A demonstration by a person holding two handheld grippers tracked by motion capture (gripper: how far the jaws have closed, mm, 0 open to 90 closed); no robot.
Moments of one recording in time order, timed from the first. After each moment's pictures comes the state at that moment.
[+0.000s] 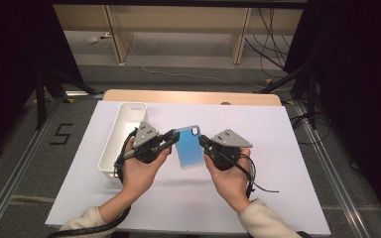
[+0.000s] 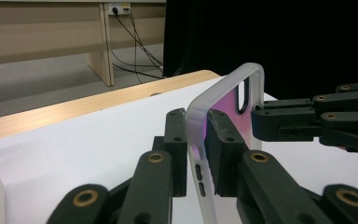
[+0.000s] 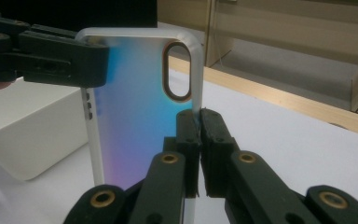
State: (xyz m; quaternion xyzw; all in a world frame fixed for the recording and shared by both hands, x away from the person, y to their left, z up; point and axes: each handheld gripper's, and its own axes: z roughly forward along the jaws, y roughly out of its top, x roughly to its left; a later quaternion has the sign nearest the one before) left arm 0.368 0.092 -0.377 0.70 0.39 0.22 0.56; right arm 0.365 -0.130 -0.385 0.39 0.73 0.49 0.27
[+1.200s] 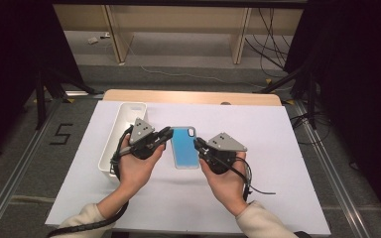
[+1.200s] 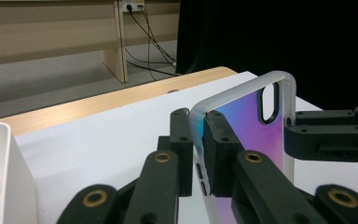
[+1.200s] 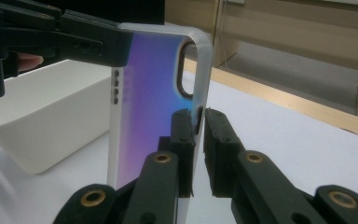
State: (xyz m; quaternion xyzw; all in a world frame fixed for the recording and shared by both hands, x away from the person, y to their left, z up) left arm 0.376 0.103 -0.376 0.70 0.40 0.24 0.54; right arm 0.359 -0.120 -0.390 0.37 0.74 0.49 0.27
